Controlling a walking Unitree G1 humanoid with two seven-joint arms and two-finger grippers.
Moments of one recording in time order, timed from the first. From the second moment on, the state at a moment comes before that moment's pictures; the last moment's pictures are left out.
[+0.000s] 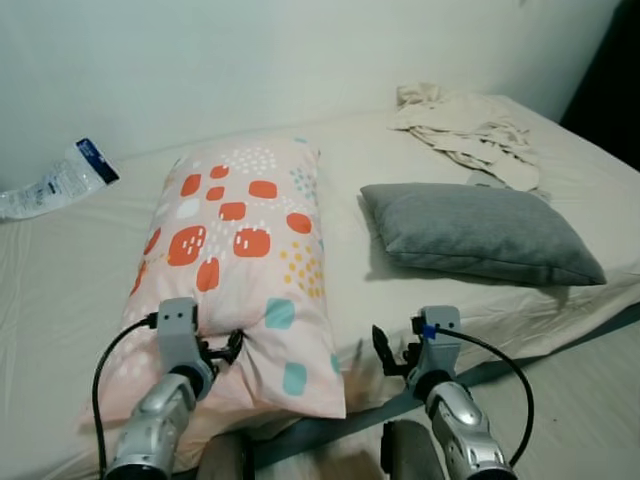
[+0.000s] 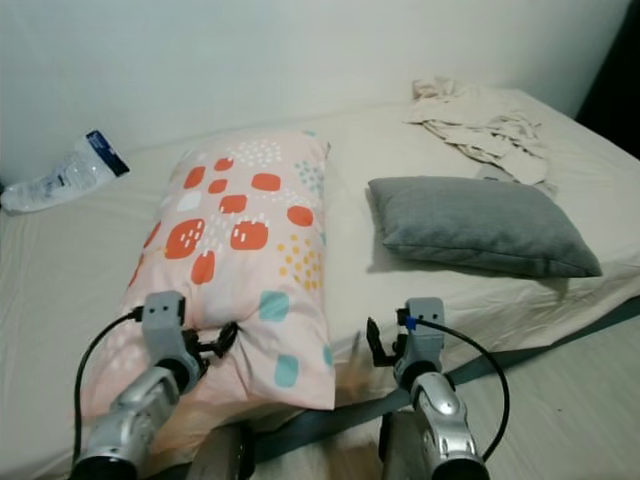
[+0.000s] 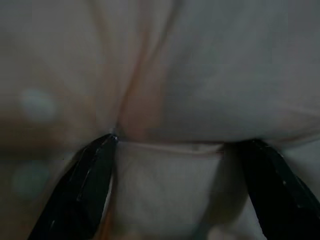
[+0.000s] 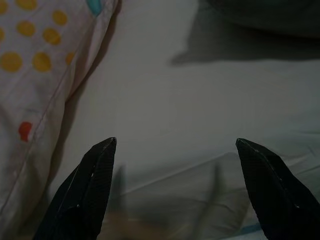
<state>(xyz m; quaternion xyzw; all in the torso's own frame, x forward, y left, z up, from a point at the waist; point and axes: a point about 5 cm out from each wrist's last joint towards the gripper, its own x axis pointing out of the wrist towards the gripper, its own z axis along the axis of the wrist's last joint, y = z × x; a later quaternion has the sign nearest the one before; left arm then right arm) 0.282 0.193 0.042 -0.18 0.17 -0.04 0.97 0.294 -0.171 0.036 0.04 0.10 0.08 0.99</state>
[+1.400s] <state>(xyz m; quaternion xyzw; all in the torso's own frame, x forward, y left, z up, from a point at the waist) 0.254 0.213 0.066 -0.54 -0.01 0.01 0.84 0.307 -0.168 0.046 0.05 0.10 0.12 0.99</state>
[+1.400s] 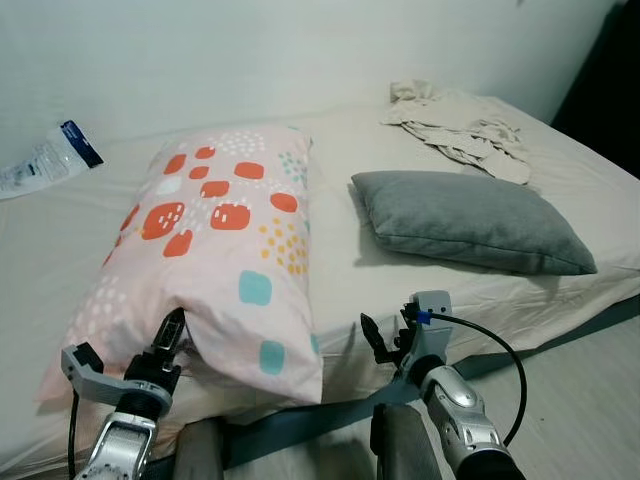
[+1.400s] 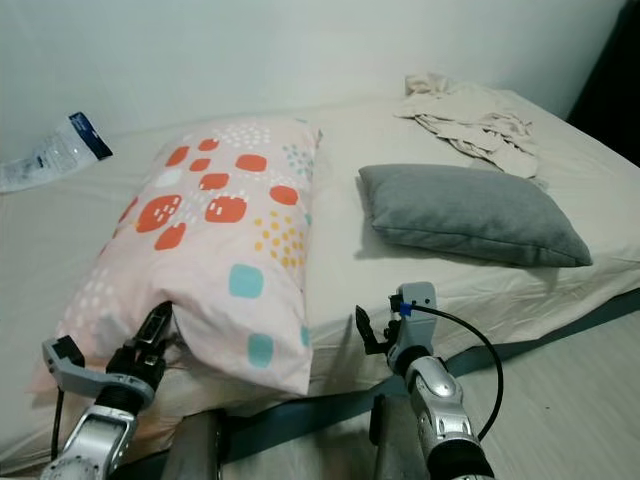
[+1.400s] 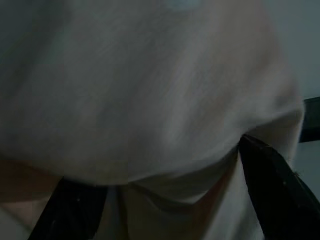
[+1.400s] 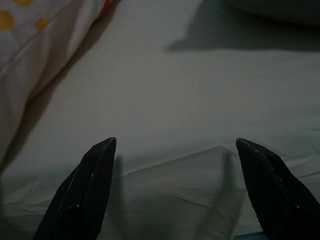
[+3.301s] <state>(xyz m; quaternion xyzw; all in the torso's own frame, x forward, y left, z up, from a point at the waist) 0.256 0.313 0.121 0.03 0.35 -0.40 0.85 0.322 -0.171 0.059 0.06 0.08 0.11 0.99</state>
